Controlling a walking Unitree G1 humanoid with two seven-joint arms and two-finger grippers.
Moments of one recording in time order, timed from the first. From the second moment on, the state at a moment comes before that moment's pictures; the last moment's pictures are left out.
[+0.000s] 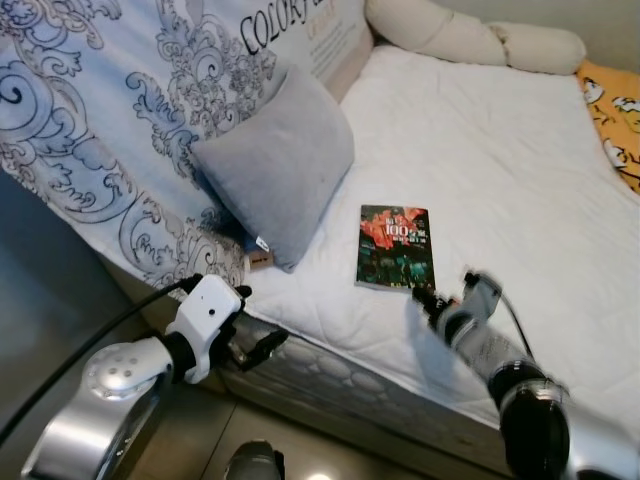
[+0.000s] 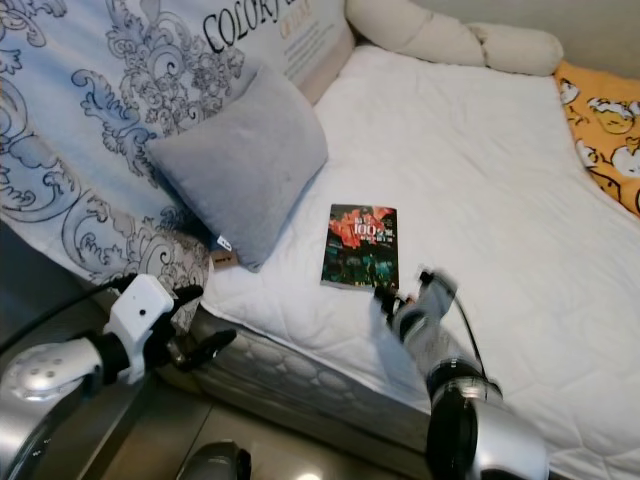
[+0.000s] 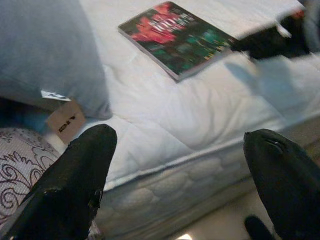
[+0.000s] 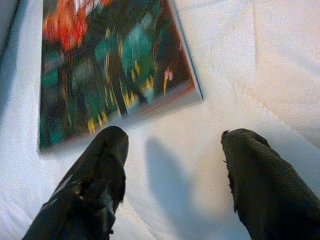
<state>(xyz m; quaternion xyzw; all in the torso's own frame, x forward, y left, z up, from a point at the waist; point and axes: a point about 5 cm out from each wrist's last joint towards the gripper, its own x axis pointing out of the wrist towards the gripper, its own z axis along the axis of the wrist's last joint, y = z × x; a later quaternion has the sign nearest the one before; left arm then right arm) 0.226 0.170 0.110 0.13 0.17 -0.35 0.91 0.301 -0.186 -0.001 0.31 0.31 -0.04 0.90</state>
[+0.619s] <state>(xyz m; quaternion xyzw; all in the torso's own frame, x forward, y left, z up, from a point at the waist) 0.316 0.110 0.069 0.02 0.12 -0.13 0.98 0.277 -0.198 0.075 0.09 0.10 -0.04 0.99</state>
